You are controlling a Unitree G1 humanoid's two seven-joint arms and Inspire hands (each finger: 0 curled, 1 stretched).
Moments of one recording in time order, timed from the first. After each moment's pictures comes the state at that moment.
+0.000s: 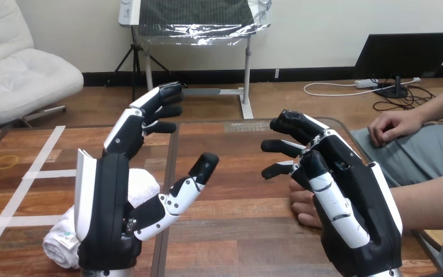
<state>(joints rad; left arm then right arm) 0.29 -0.03 -0.06 -0.16 0.33 -0.75 0.16 0.35 -0.07 0.15 -0.31 0.31 -0.36 0.27</state>
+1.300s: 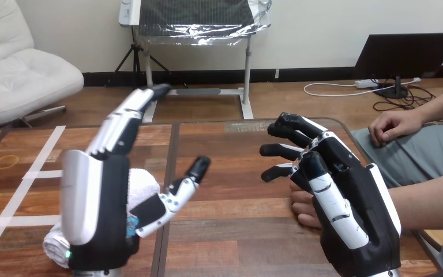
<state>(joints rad) 0.30 -0.02 0.01 -0.22 0.74 -0.63 0.41 0.35 -0.07 0.15 -0.30 0.31 -0.36 0.28</state>
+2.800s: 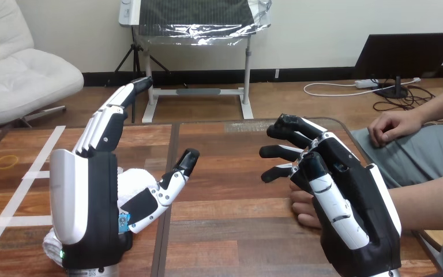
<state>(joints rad) 0.30 -0.02 0.01 -0.23 0.72 -0.59 0.43 0.35 -0.07 0.14 -0.29 0.32 -0.36 0.28</state>
